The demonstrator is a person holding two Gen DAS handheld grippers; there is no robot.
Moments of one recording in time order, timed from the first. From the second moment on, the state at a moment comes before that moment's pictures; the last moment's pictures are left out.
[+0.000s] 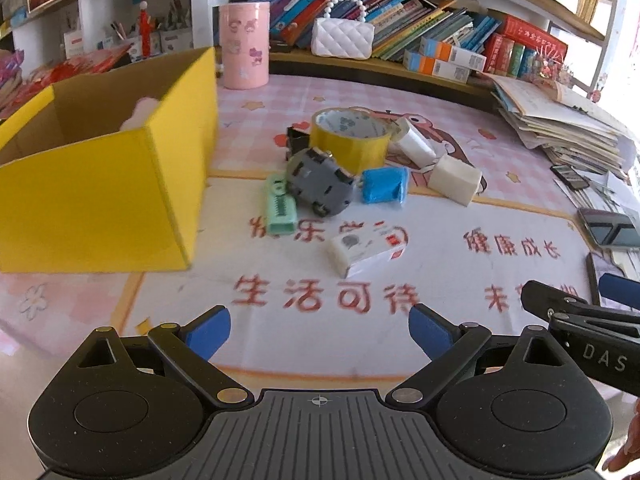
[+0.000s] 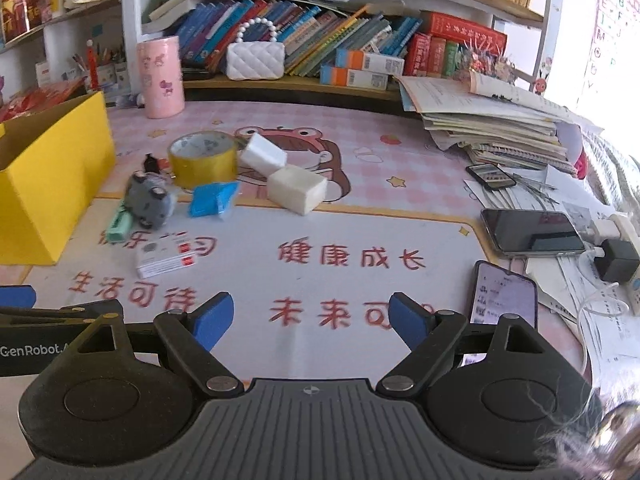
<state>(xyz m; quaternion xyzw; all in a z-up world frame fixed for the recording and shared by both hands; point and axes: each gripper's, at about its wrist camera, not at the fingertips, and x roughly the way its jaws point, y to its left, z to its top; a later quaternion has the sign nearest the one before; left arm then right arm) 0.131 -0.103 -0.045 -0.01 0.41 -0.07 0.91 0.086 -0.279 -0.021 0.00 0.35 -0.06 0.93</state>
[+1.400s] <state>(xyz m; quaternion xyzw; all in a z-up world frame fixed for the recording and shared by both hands) 0.137 -0.076 -0.034 -0.06 0.40 -0.02 0.91 0.266 -0.301 -0.069 0.01 0.36 -0.02 0.93</state>
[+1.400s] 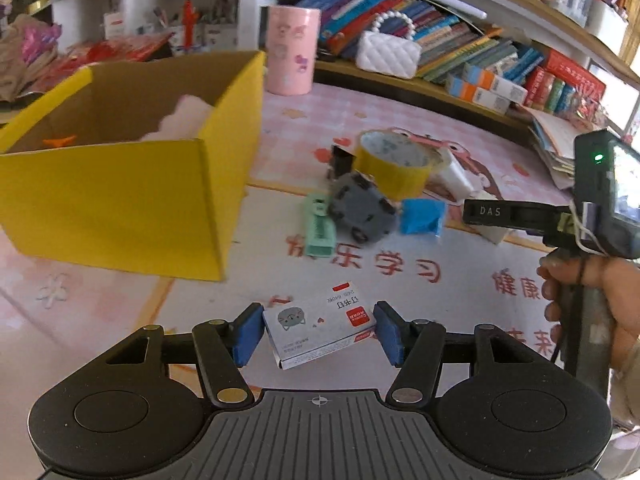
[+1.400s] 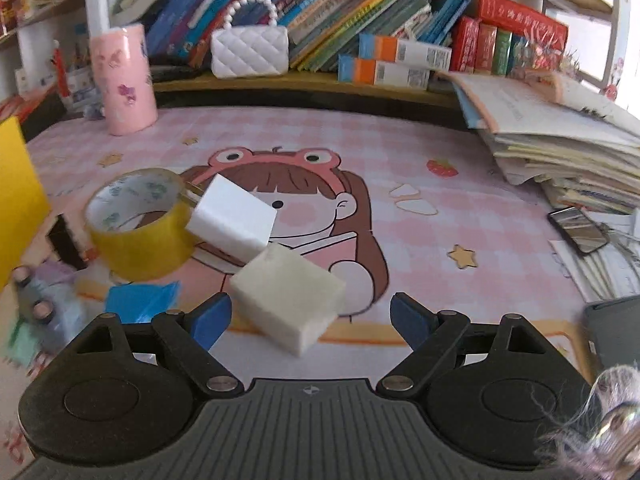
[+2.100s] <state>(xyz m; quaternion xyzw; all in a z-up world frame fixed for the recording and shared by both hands) 0.117 -0.037 -0.027 -0.09 0.37 -0.03 0.92 0.174 -0.276 -0.024 0.04 0.35 -0.01 0.93</state>
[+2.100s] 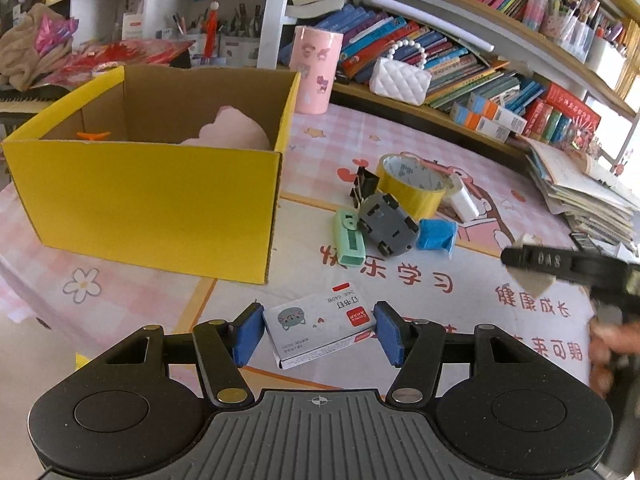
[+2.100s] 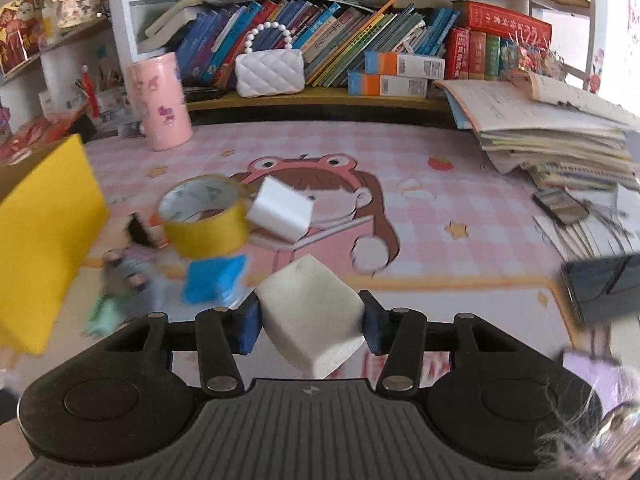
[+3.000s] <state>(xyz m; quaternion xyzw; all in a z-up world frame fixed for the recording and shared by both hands) 0.043 0.068 -0.016 -0.12 0.34 -0.02 0.93 0.057 -0.108 -0.010 -0.03 0.38 0.15 0.91</state>
